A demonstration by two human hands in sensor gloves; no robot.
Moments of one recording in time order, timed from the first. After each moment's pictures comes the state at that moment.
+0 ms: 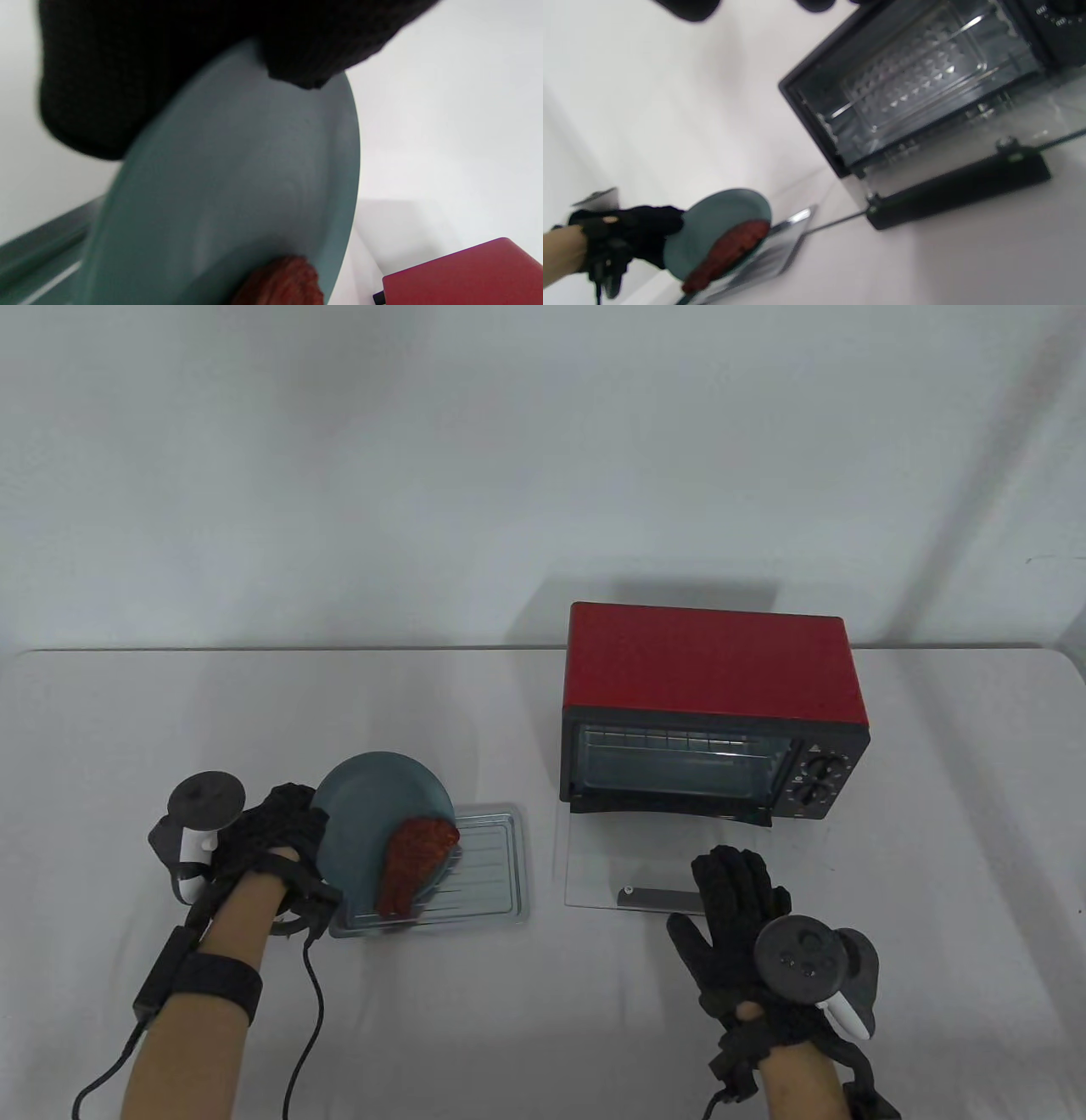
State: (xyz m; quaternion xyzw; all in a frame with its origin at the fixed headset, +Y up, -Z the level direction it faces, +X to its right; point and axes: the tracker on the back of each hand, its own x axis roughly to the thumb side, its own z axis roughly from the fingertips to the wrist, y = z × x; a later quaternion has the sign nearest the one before) left_hand -0.340 -0.711 -0.403 -0.03 0.15 0.45 0.88; right_hand 0.194 -0.688 -0.282 0.15 -0.06 0.93 0.34
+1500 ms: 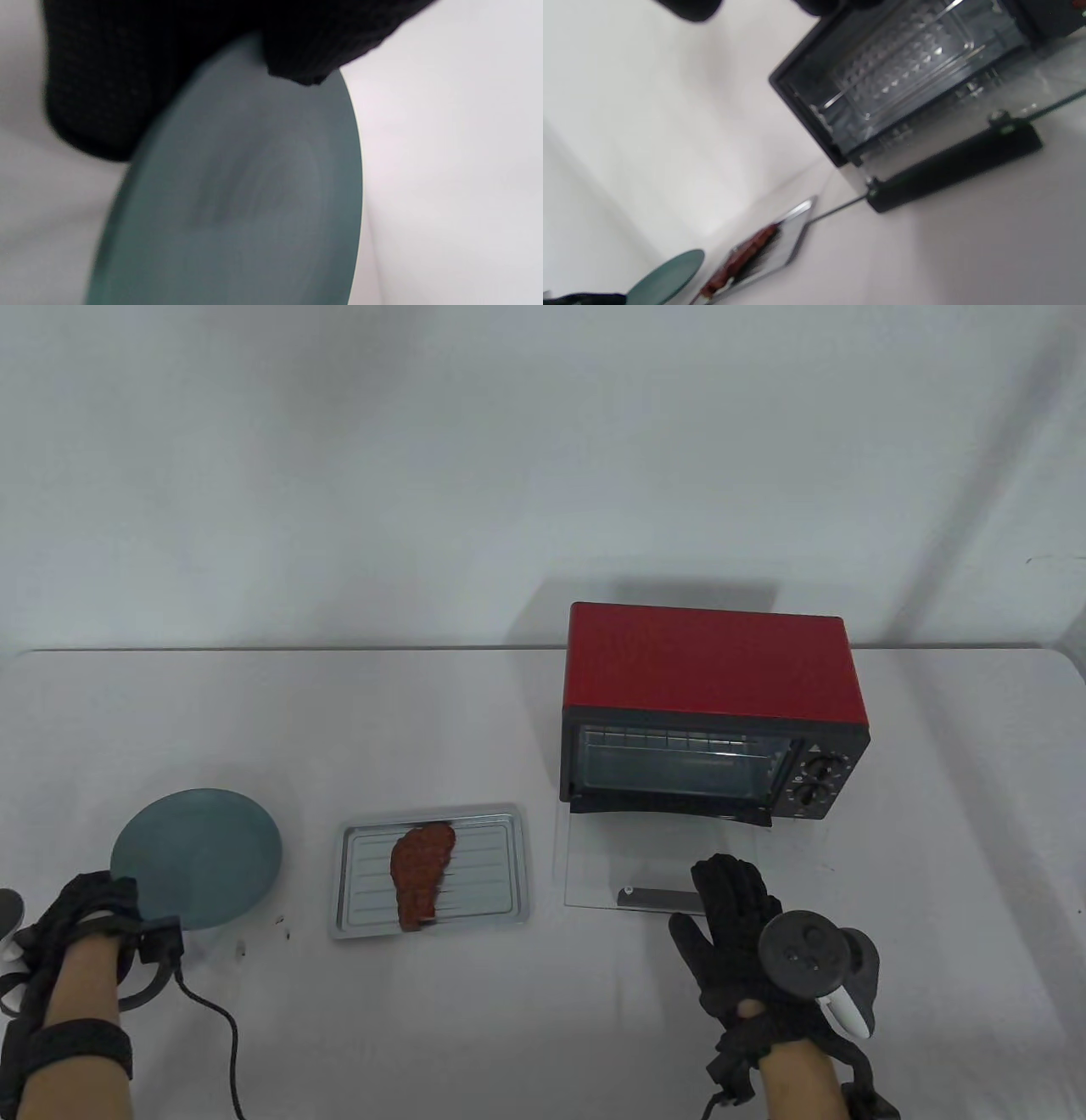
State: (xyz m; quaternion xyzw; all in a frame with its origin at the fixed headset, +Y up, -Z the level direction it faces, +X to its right) left_hand -0.509 -0.770 -0.310 0.04 0.42 0.57 0.71; right_hand 0.195 -0.691 -0.283 0.14 -0.04 0.92 0.37
